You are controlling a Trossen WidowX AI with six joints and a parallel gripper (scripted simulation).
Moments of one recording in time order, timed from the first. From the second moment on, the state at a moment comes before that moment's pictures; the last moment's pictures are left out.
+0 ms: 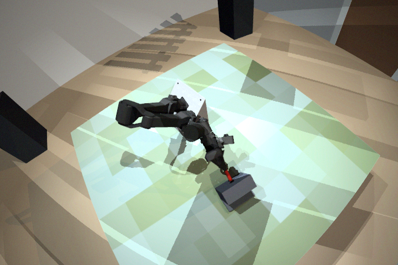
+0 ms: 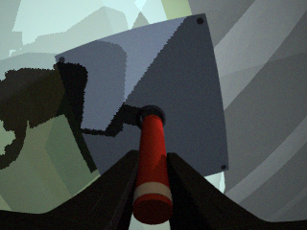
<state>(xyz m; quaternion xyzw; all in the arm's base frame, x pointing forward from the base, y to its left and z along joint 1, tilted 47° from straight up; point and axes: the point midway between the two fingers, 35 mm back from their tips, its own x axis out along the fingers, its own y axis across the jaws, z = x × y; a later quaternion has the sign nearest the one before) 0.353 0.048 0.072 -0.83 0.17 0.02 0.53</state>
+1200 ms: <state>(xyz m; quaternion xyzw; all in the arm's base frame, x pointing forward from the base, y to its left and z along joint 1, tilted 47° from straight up) 0.368 0.043 0.068 -0.83 0.17 0.02 0.53</state>
